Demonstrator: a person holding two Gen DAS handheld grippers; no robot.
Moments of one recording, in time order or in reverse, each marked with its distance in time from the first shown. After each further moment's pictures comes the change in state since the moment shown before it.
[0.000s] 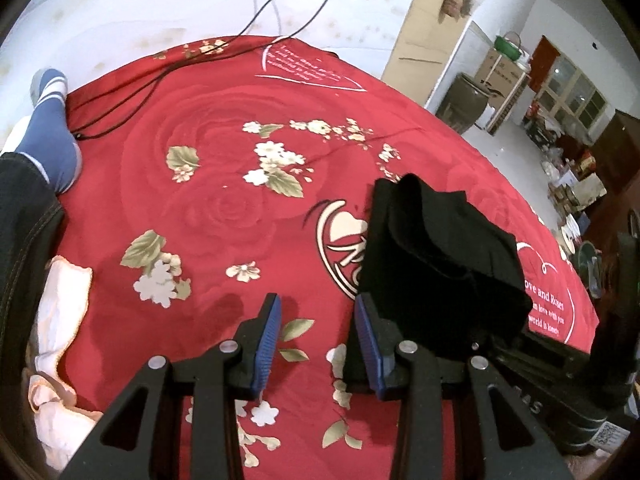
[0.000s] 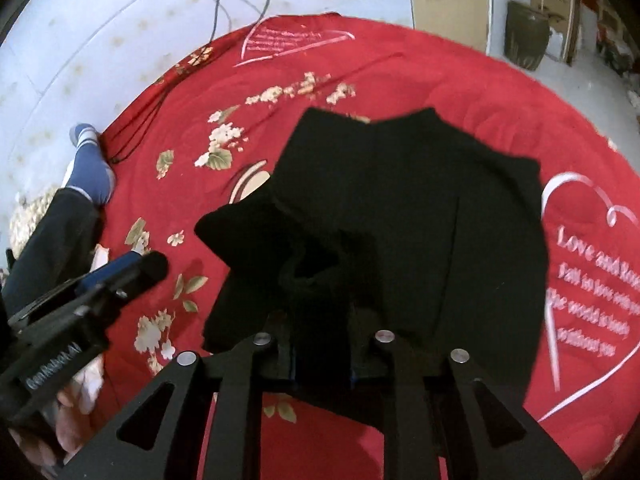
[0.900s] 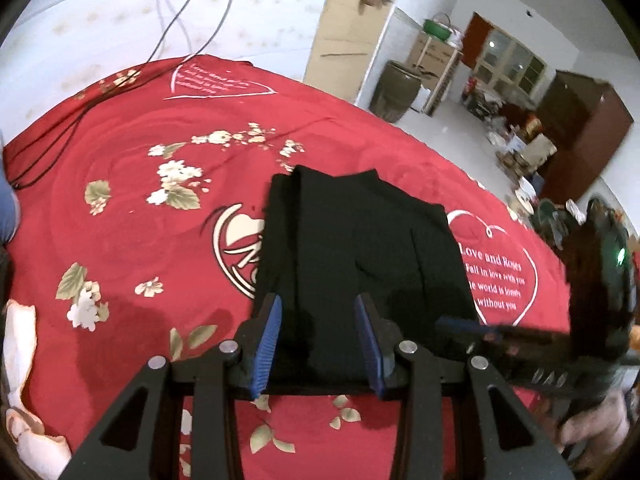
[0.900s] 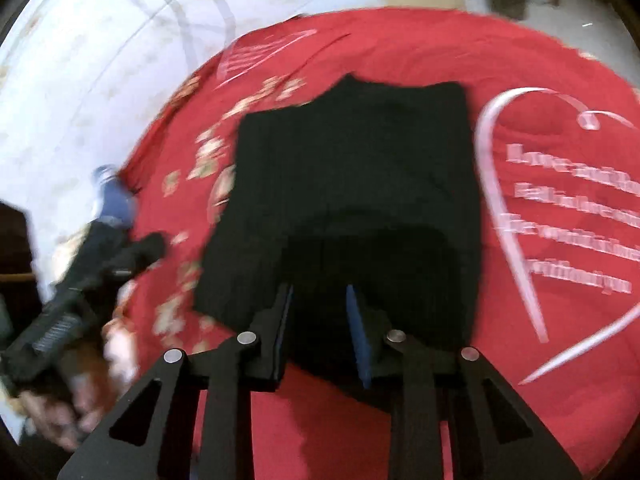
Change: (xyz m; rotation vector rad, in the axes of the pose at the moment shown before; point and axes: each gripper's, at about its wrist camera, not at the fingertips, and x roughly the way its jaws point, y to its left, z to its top) left arm -0.002 -0.058 -0.014 0.199 -0.023 -0.165; right arm -0.024 -0.058 -0.024 0.124 0.006 0.232
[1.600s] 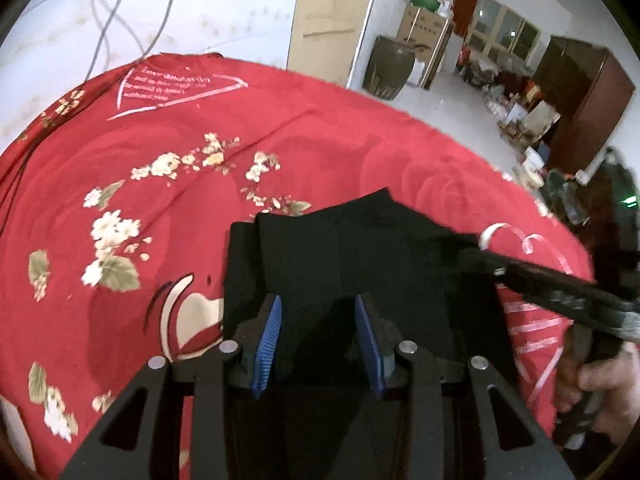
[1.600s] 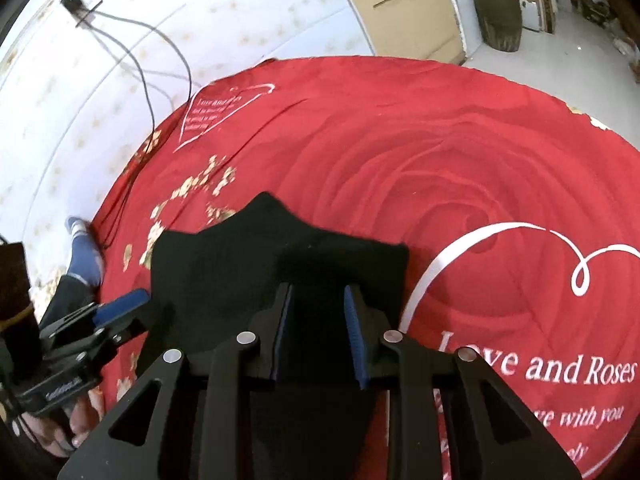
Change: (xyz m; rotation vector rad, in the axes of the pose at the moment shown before) left arm 0.093 -0.015 0.058 0.095 0.074 0.036; right arm 0.003 -0.082 0.088 0.005 -0.155 -0.128
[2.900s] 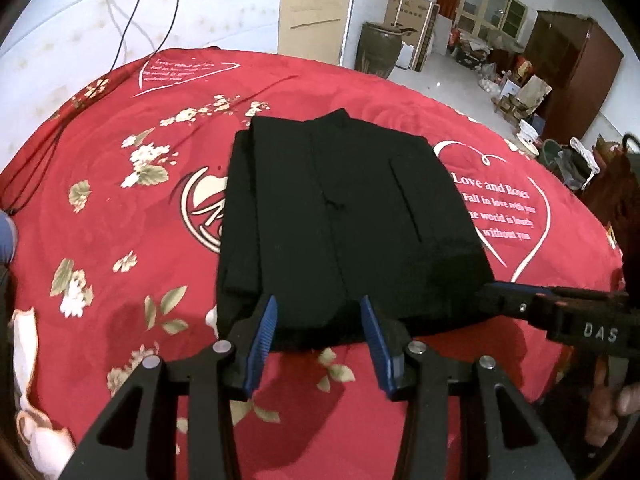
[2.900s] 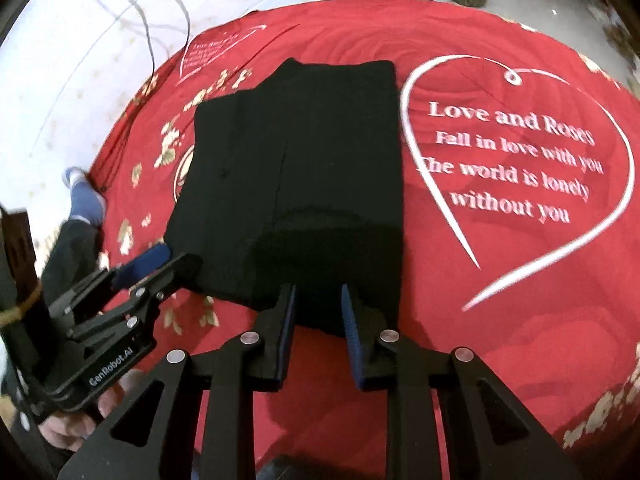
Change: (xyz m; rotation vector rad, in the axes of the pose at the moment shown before) left arm -0.079 -0.025 -0.096 0.056 0.018 0.022; right arm -0.066 0.045 -0.113 0.129 0.147 -0.081
